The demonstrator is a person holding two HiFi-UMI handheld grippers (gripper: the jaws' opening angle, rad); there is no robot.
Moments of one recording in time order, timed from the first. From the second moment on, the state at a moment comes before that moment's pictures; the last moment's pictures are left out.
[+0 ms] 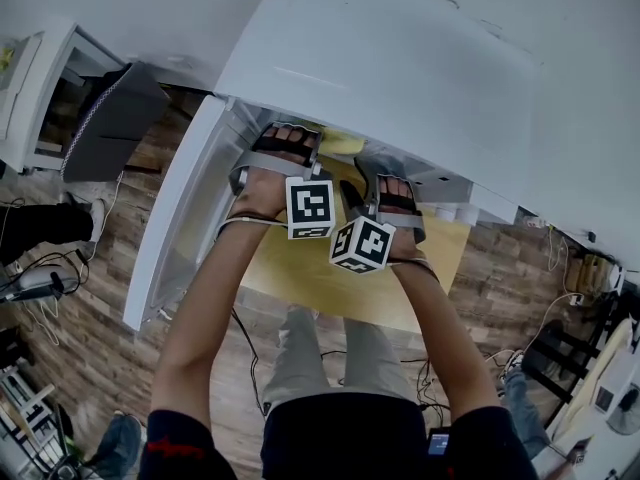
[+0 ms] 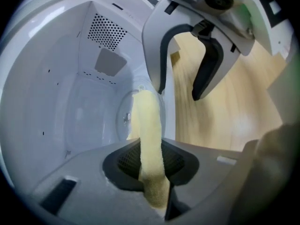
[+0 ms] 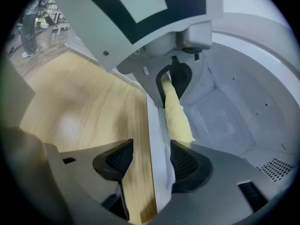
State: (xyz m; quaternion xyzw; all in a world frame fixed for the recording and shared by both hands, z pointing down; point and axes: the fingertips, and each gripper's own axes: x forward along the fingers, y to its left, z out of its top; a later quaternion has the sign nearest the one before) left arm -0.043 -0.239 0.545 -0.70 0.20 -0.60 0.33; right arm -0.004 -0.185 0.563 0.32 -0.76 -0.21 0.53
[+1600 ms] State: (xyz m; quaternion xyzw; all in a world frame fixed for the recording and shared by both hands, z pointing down) left arm -0.097 -0.116 0.299 -0.84 0.50 -0.23 -0.04; right arm -0.006 -0.130 0.237 0.41 -0.88 -0.09 0.19
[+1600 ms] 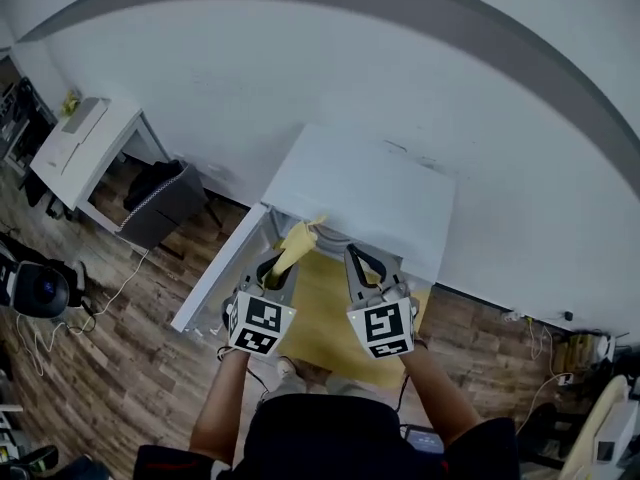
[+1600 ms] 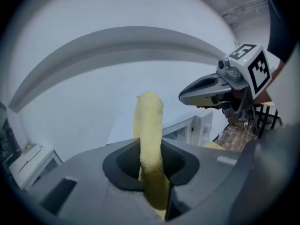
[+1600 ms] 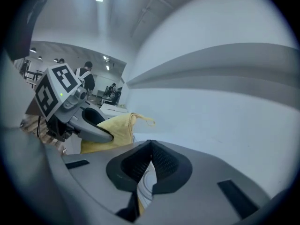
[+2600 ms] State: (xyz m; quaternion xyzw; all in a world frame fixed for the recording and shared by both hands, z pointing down) left arm -0.140 -0.076 0.178 -0.80 0.60 -0.04 -0.02; right arm 0.022 -0.116 0.149 0.44 -0.89 -0.11 0.08
